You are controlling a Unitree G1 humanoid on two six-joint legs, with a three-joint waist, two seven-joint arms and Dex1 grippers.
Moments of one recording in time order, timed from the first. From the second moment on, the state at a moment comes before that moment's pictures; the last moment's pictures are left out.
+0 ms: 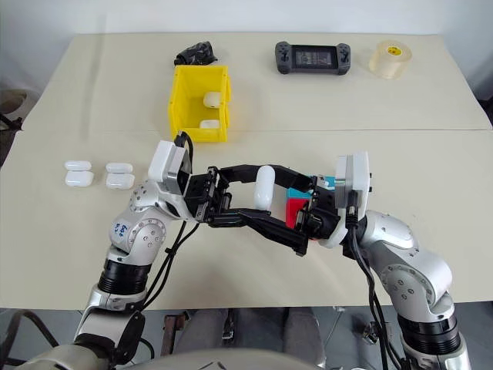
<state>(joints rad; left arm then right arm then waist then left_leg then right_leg) -0.48 0.23 -0.10 -0.15 -0.64 0.28 -1.15 -0.17 -0.57 -0.08 -0.61 0.99 0.50 0.76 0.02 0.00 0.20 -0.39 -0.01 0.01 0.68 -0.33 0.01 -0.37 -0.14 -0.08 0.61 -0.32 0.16</state>
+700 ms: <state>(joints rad) -0.46 0.25 -0.10 -0.10 -0.54 0.13 -1.15 -0.08 -0.69 -0.23 -0.60 0.89 0.50 0.78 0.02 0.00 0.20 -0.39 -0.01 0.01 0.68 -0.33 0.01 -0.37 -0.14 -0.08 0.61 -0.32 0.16</state>
